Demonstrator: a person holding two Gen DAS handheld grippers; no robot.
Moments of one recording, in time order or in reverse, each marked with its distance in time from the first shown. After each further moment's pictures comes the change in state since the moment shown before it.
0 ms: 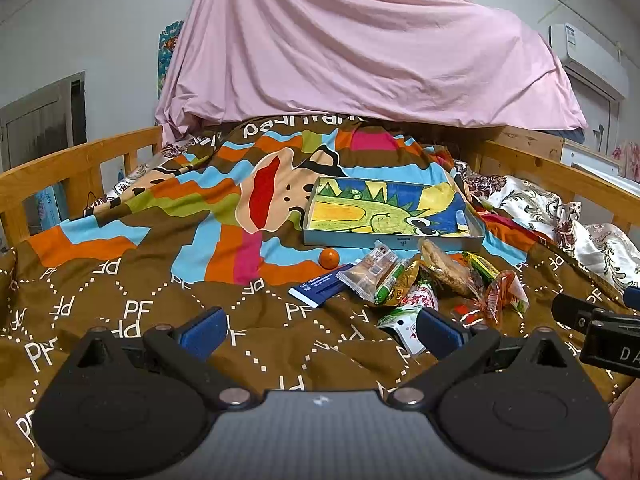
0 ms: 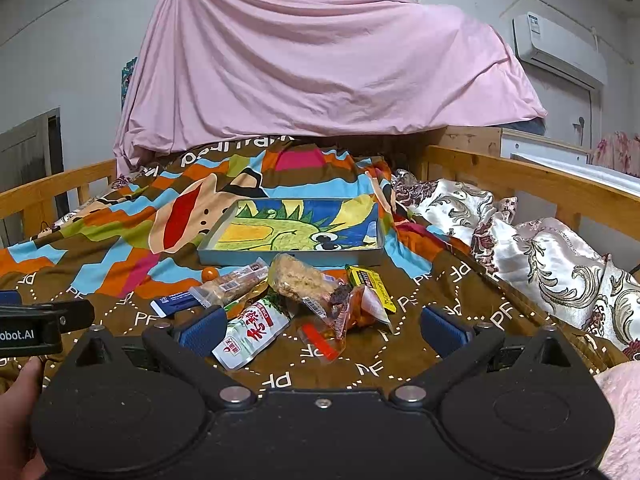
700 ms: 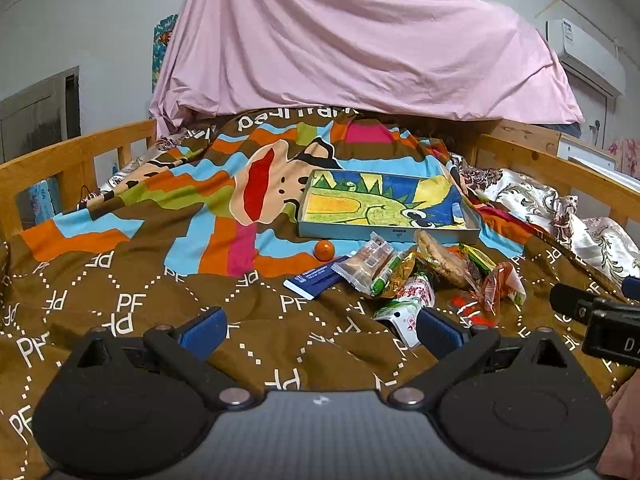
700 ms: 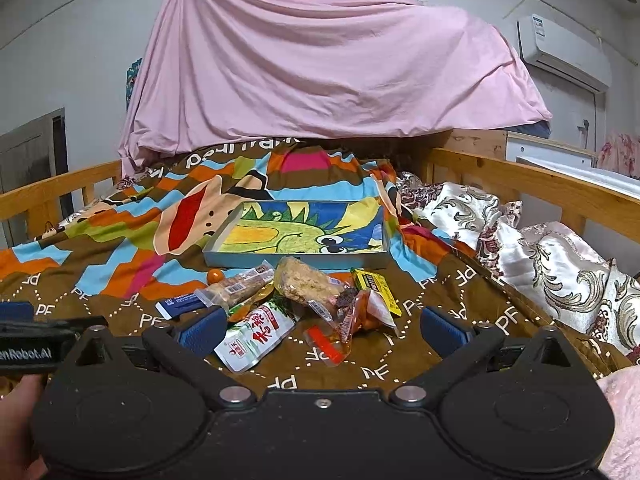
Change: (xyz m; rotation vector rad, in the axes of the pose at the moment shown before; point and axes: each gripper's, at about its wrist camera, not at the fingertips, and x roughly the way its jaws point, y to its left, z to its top) left arm 0.006 -0.002 -0.010 0.003 0.023 -0.020; right arm 0.001 0.003 0.000 -0.001 -0.008 0.015
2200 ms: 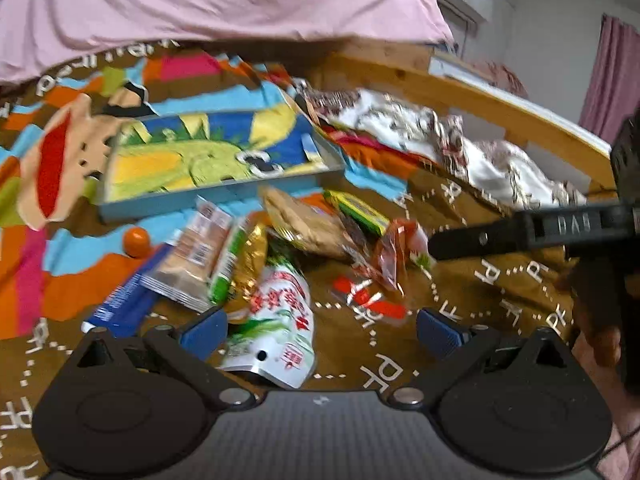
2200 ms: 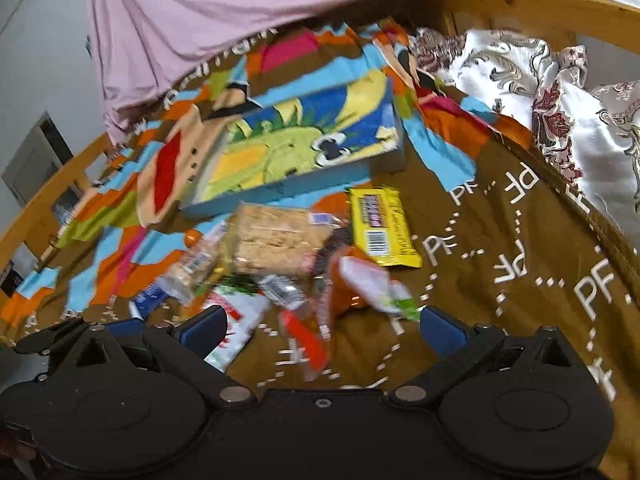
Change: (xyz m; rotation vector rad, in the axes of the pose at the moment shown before) left arm 0.148 -0.052 0.026 0.221 0.218 -0.505; right arm 0.172 -0.094 0.026 0.236 0.421 0.209
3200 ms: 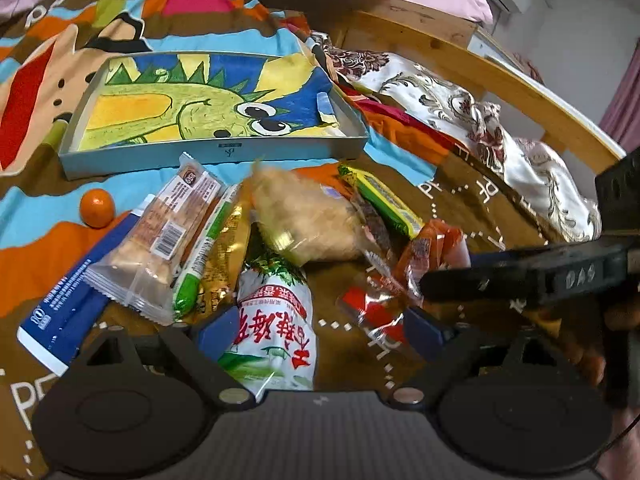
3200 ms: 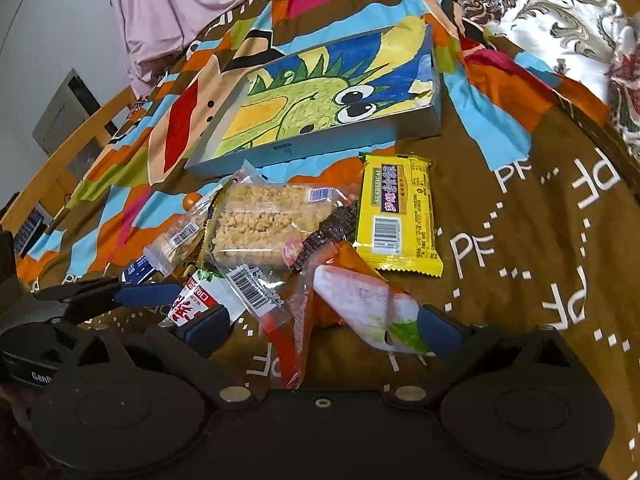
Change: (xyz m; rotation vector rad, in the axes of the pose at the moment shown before) left arm 0.066 0.022 0.027 -0.144 0.126 -0.041; right arm 0.061 -0.024 0.019 -0.066 0.148 0.137
